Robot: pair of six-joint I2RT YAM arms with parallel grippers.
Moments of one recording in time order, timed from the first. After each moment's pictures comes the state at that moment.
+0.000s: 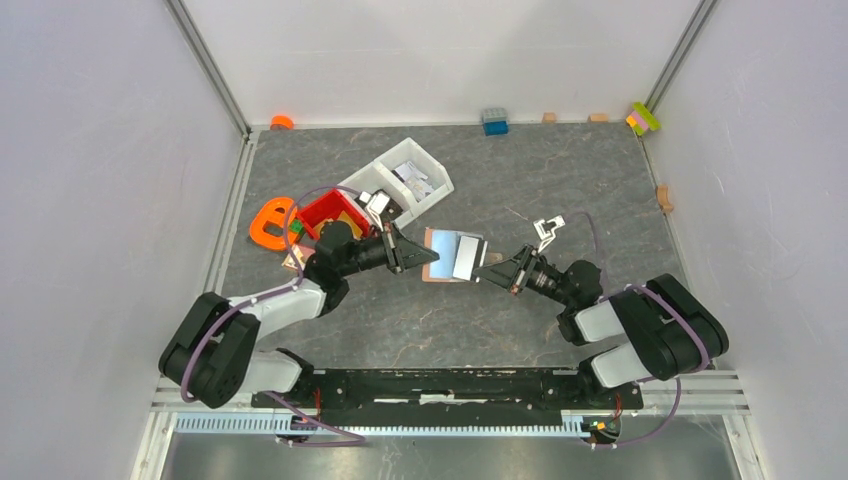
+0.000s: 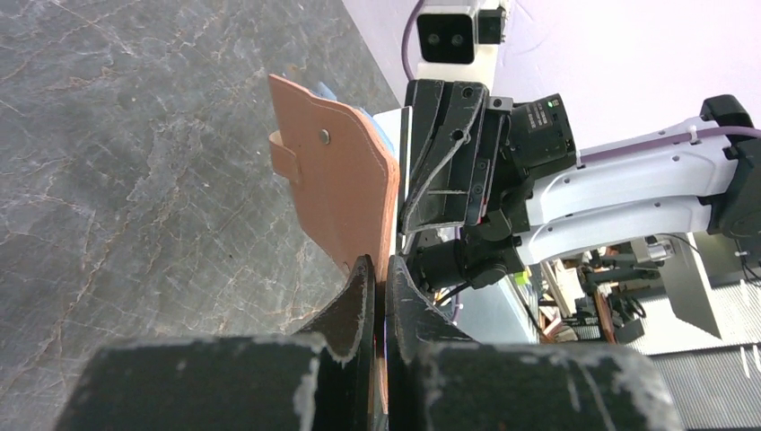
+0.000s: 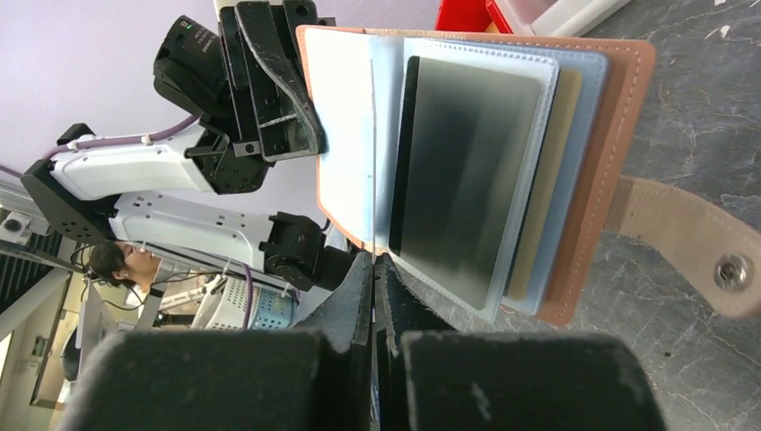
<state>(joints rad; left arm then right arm) -0.52 1.32 0.46 0.78 0.70 -0.89 0.38 1.46 0.12 1.47 -0.73 1.11</state>
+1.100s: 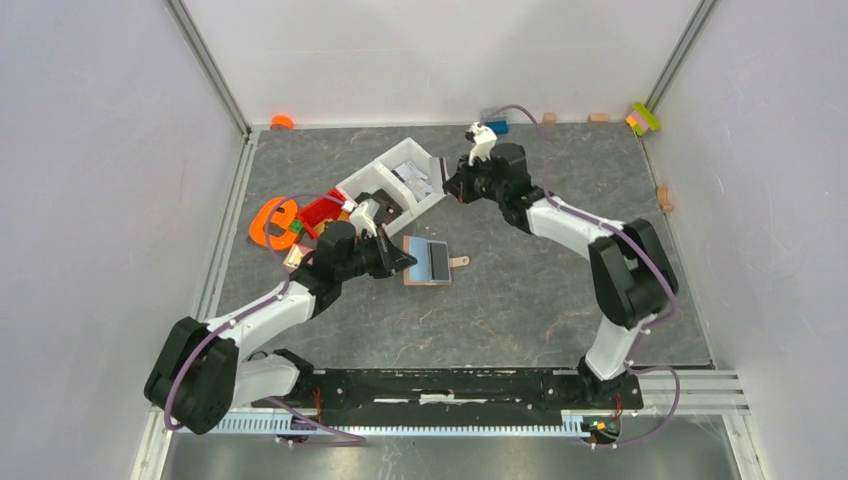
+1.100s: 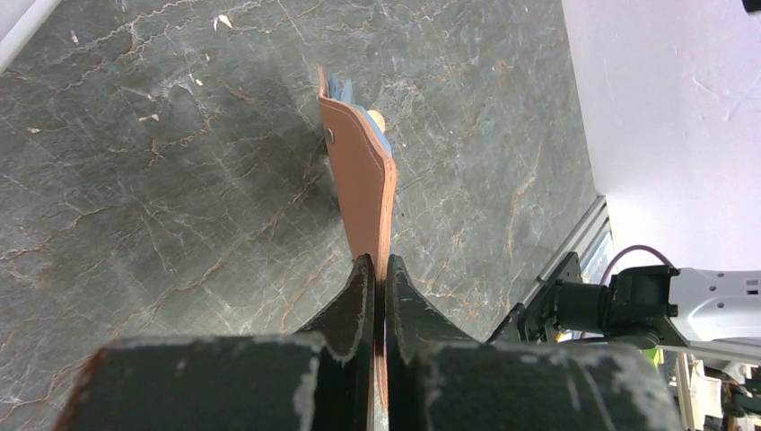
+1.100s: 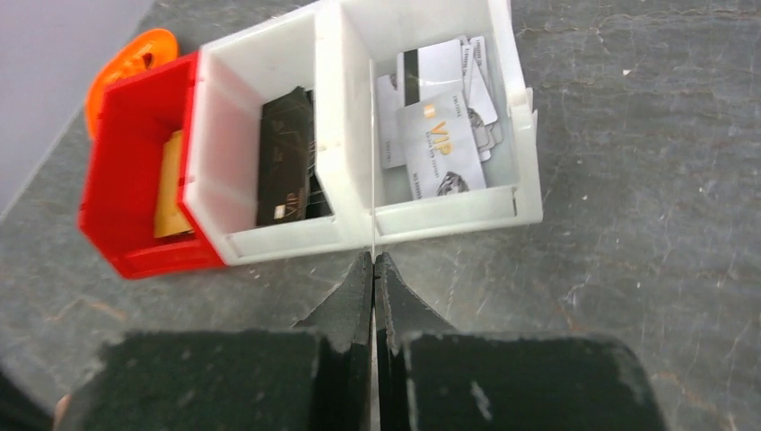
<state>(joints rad) -0.51 1.18 0.50 0.23 0.37 -0.70 0.47 1.74 1.12 0.27 -0.31 0.27</state>
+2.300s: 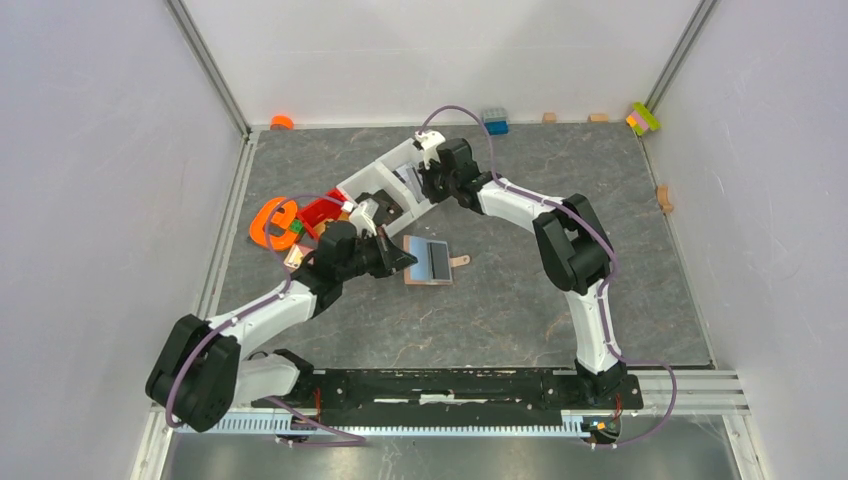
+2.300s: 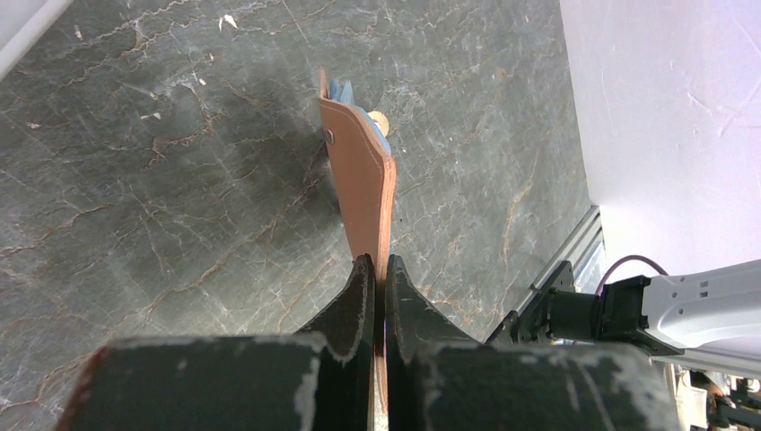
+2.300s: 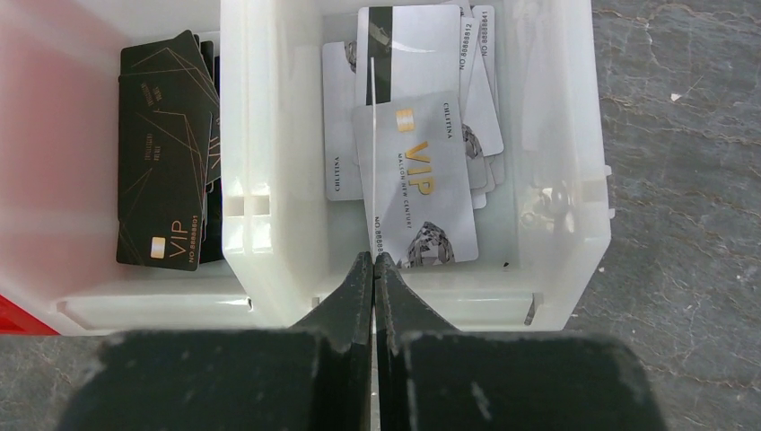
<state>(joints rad) -0.51 1.20 0.50 0.25 0.36 -0.73 0.59 2.17 1.61 -0.04 -0.12 0.02</state>
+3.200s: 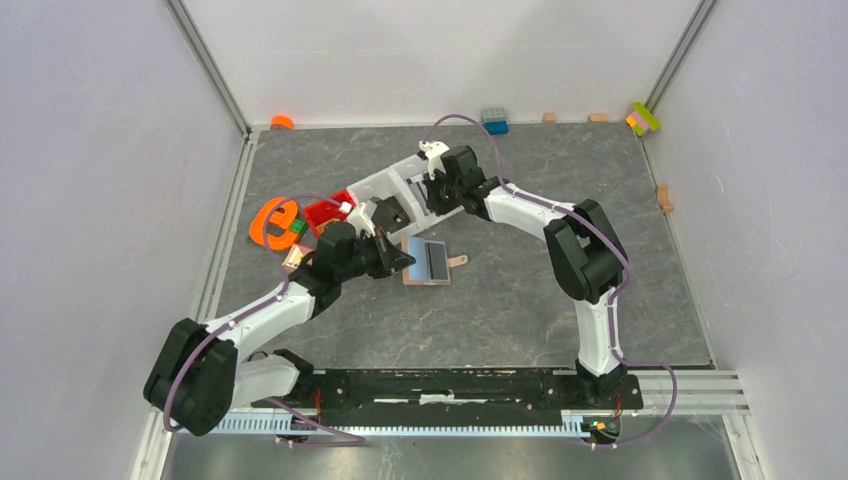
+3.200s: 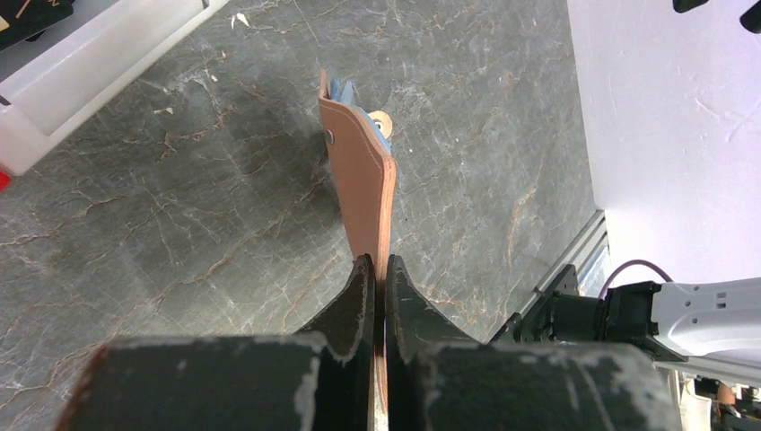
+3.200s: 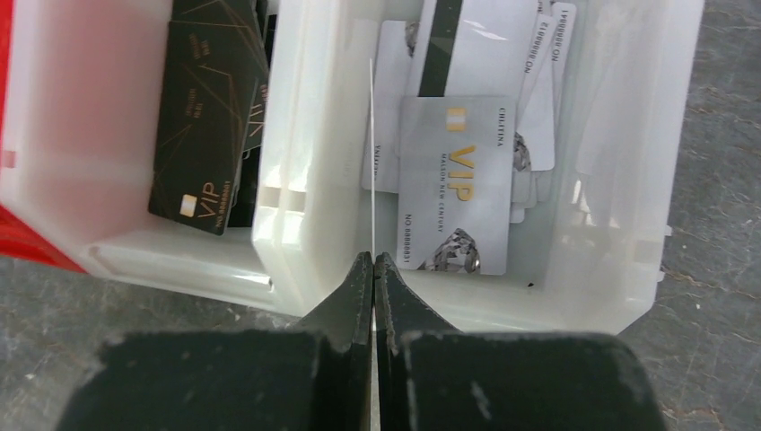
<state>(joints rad) -0.51 1.17 0.50 0.22 0.34 -0.73 0.60 2.07 1.51 -0.12 -0.14 0.05</state>
